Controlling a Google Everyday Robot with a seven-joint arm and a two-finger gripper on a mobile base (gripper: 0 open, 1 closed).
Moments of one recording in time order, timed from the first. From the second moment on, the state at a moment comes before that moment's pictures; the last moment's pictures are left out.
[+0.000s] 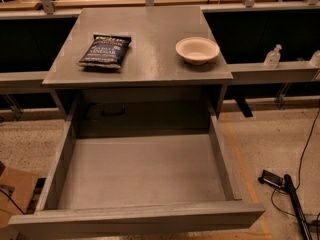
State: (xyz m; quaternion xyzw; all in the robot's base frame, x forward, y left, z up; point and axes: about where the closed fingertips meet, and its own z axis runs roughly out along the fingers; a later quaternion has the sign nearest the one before) arm 0.709 -0.087 1.157 -0.29 0.68 0.23 0.64
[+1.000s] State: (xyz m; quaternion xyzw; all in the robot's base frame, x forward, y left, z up) arm 0.661 -0.066 1.182 -0.26 0.67 0.29 0.63
